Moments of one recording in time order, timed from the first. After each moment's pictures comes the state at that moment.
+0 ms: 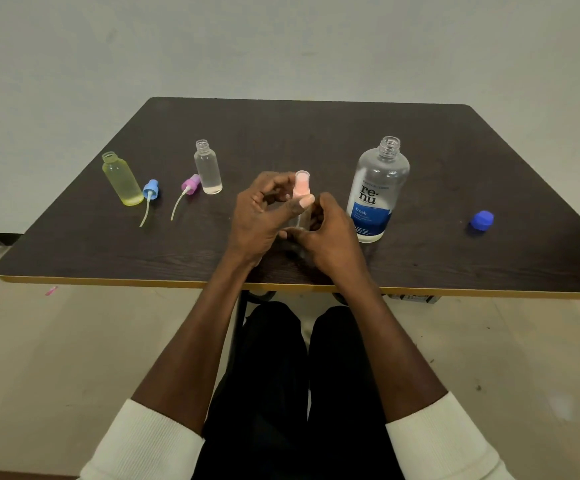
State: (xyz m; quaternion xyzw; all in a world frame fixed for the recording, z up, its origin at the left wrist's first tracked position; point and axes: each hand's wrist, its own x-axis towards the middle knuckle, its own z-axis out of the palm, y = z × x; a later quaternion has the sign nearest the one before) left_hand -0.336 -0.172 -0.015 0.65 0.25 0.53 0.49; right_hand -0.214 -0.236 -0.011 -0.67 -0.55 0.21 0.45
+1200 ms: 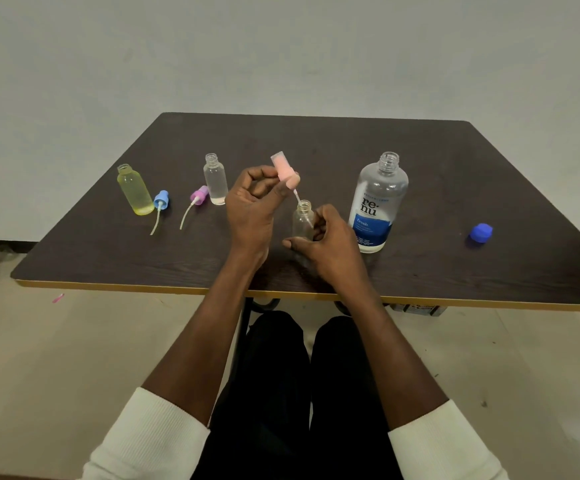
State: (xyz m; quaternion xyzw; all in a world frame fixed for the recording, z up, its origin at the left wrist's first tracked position) left_hand -0.326 -0.169 0.004 0.48 0.27 0.65 0.53; right_hand -0.215 -0.237 -0.012 -0.67 -0.54 0.23 0.46
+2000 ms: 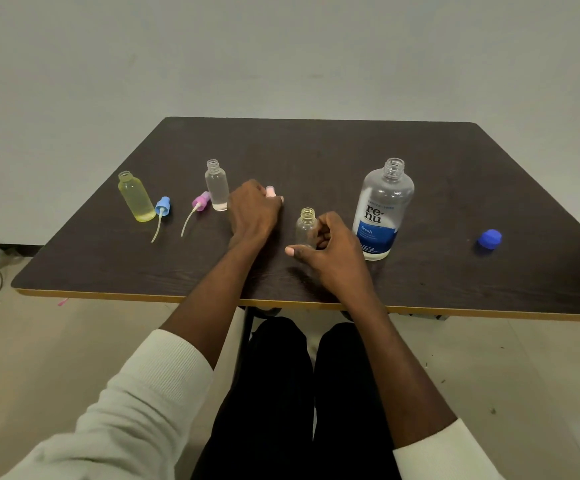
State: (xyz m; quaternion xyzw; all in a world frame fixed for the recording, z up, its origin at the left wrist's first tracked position) left_hand -0.320 -0.091 -0.020 0.64 0.63 0.40 0.18; right_hand -0.213 -0.238 -0.011 -0.67 -0.54 0.23 0.46
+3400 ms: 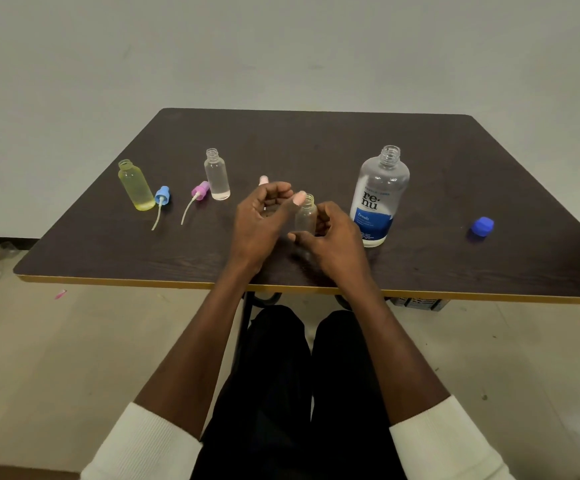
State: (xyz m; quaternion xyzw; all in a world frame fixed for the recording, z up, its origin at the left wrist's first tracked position) left_hand -0.341 -0.178 -0.019 0.62 0.34 0.53 0.46; right_hand -0.213 -0.241 -0.014 -0.67 -0.55 0.20 0.46
